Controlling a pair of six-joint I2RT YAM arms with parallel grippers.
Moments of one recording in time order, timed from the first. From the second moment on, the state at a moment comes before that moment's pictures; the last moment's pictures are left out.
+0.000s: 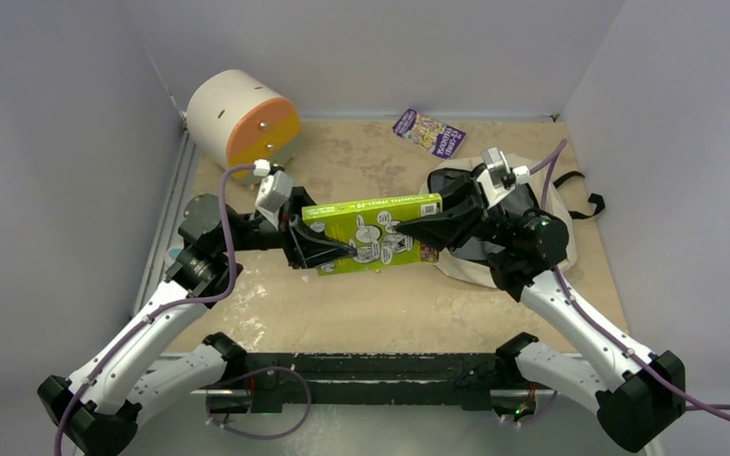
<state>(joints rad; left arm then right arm) -0.59 0.86 0.90 0.24 0.94 -0.46 0.53 0.96 0.74 1.00 -0.87 0.90</state>
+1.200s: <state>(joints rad) -0.59 1.03 0.88 -0.29 0.35 -0.55 0.53 1.13 1.04 -0.28 0.40 0.48</state>
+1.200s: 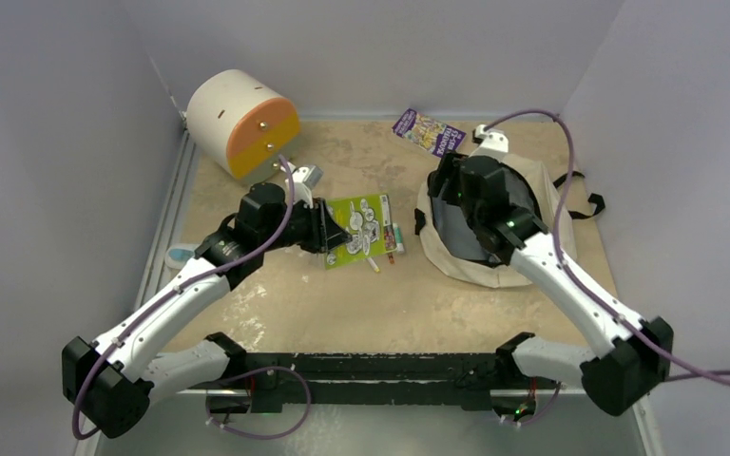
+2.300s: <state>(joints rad) -0.59 0.94 0.89 -0.37 0.42 -0.54 0.31 1.95 1.32 -0.52 0.77 0.23</state>
